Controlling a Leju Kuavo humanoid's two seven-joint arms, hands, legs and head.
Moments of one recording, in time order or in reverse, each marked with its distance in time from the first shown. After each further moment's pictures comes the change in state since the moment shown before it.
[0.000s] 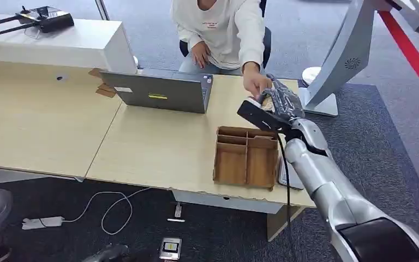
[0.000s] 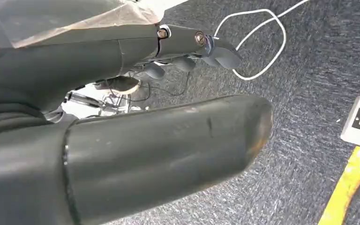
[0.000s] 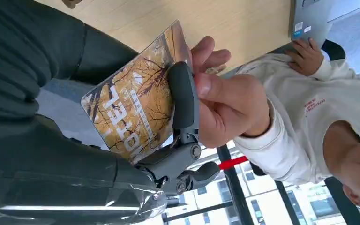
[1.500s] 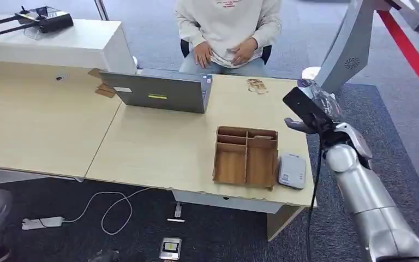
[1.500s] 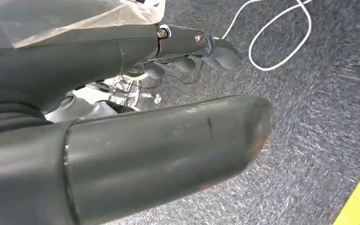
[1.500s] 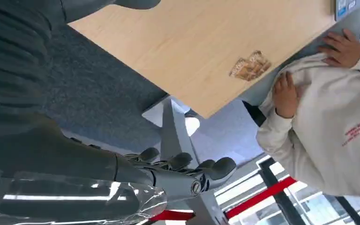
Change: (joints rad) left arm 0.044 0.031 0.005 0.001 0.076 0.043 0.008; right arm 0.214 -0.254 -0.065 -0.591 -0.254 0.322 0.310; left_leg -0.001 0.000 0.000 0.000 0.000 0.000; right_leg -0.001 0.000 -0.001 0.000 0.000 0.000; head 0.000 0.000
